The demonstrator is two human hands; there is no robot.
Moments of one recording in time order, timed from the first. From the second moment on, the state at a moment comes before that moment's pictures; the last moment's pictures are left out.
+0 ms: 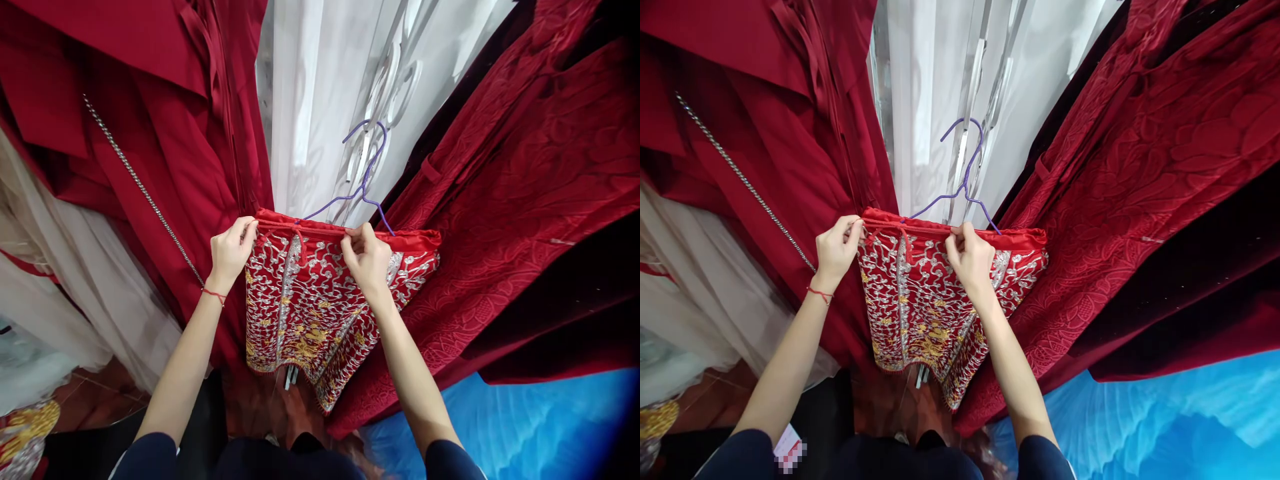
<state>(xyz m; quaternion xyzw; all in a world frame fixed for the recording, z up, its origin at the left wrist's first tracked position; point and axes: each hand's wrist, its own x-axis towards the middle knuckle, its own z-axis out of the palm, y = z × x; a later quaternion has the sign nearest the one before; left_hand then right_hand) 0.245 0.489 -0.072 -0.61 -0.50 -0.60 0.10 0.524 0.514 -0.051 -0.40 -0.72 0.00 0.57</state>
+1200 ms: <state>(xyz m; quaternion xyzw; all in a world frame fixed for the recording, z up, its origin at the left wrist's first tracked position) 0.324 0.494 -0.071 -0.56 -0.42 -0.69 -0.14 0.464 0.512 -0.055 -0.39 -0.80 -0.25 0.39</state>
